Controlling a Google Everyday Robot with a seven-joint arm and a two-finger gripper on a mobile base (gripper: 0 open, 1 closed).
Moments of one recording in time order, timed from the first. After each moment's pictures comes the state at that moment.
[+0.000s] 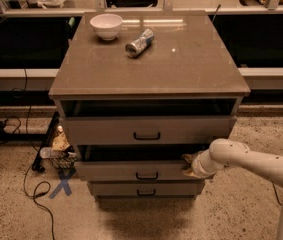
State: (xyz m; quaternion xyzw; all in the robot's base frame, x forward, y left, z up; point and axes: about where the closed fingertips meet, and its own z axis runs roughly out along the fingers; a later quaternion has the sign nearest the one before) arm 0.584 -0.198 0.405 -0.71 0.66 0.04 0.23
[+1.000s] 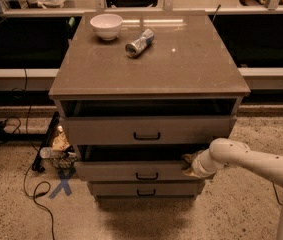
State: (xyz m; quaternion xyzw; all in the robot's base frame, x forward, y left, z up) arm 0.584 -0.198 0.405 -0.71 0.66 0.04 0.23
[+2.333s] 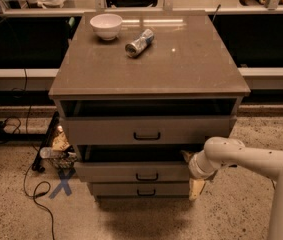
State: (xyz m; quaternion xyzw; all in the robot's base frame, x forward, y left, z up) arm 0.567 -0.191 0.407 -0.73 0.65 0.05 0.19
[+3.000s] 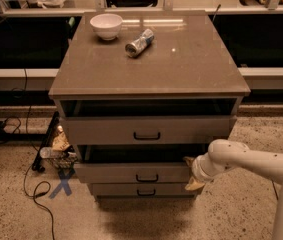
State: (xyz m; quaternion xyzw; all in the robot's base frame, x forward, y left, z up) arm 0.547 -0.206 0.398 -0.71 0.68 0.07 0.17
